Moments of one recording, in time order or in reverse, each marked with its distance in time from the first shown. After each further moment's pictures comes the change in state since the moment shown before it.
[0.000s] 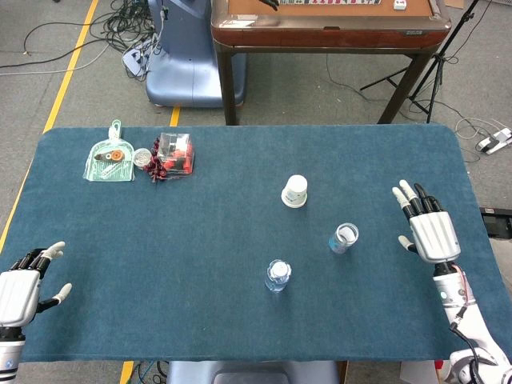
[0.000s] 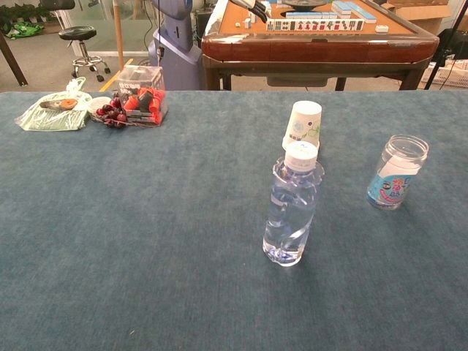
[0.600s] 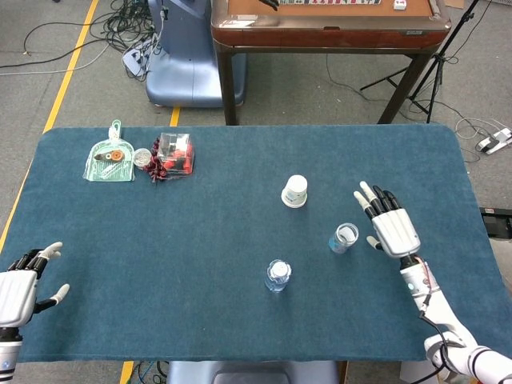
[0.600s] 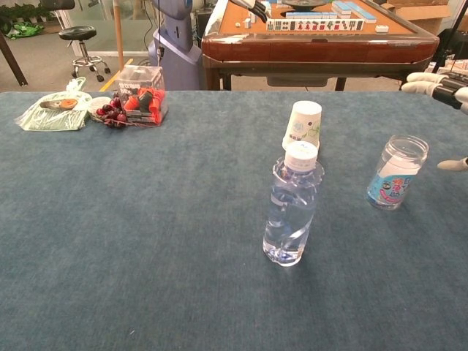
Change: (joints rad) left arm 0.001 0.017 0.001 -0.015 -0.013 -0.012 -0.011; right arm 0.106 -0.149 -0.033 0.152 -0.044 -0.070 0.050
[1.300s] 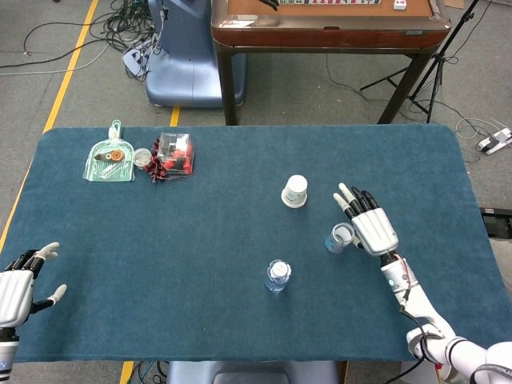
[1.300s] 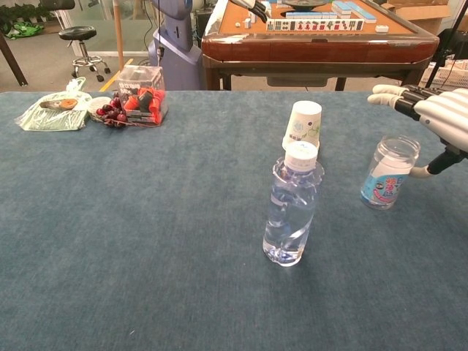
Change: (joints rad) left arm 0.002 0.020 -0.001 -0.015 -0.018 -0.013 -0.011; right arm 0.061 -0.114 -0.017 0.116 -0.010 -0.008 0.041
